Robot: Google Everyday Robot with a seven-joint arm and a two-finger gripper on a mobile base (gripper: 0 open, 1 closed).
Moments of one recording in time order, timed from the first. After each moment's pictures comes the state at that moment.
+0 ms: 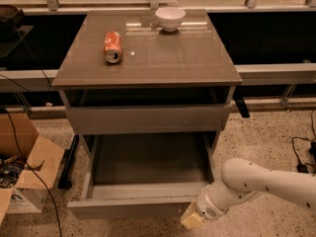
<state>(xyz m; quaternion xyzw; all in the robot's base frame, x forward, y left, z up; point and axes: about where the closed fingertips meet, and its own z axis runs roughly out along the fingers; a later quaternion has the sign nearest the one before) 0.374 -0.108 0.477 -0.50 0.81 0.29 0.09</state>
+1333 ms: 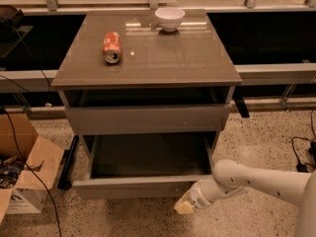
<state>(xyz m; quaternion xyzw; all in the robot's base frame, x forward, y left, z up) 0.446 -0.098 0.389 -0.45 0.83 0.30 0.13</state>
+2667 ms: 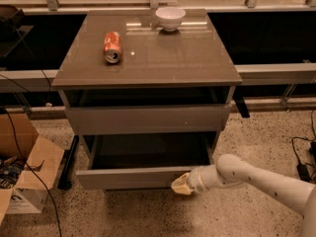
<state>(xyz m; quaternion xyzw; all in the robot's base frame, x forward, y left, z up) 0.527 -0.093 0.386 -0.48 0.78 0.30 0.27</state>
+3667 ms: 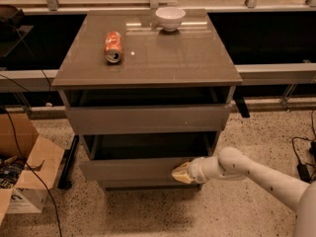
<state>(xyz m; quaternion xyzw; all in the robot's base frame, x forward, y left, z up) 0.576 -0.097 0.392 -0.49 0.75 0.30 0.32</state>
